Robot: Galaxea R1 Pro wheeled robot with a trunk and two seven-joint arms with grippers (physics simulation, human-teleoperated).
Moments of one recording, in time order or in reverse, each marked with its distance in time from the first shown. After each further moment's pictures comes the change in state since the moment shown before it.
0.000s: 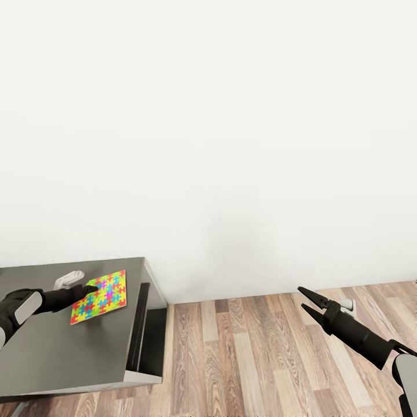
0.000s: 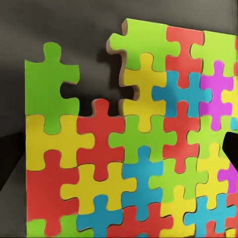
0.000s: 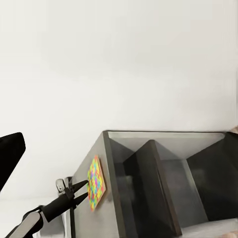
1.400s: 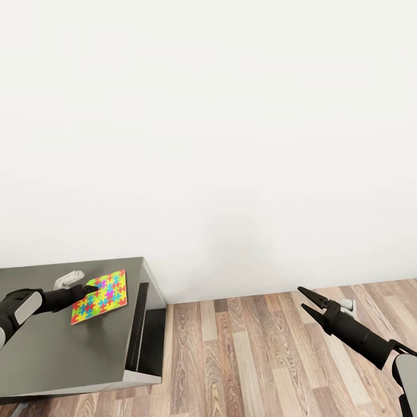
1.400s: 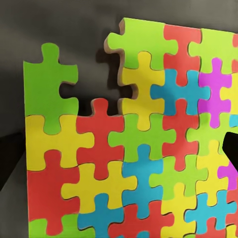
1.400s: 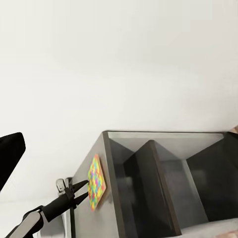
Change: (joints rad) left arm 0.000 0.000 0.000 0.000 0.000 0.000 0.000; right arm 0.000 -0.001 0.001 0.000 -0.001 0.000 0.000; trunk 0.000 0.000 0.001
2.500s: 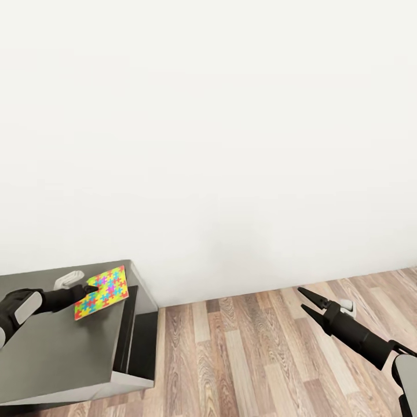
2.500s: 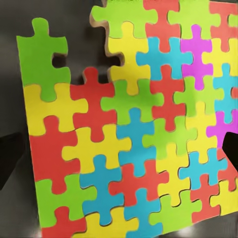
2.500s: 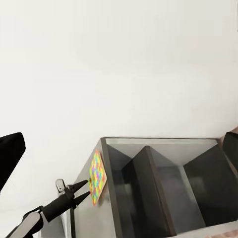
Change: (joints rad) left arm 0.000 0.000 0.000 0.000 0.000 0.000 0.000; right arm 0.000 0.000 -0.001 0.008 0.000 0.000 0.000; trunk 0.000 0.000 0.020
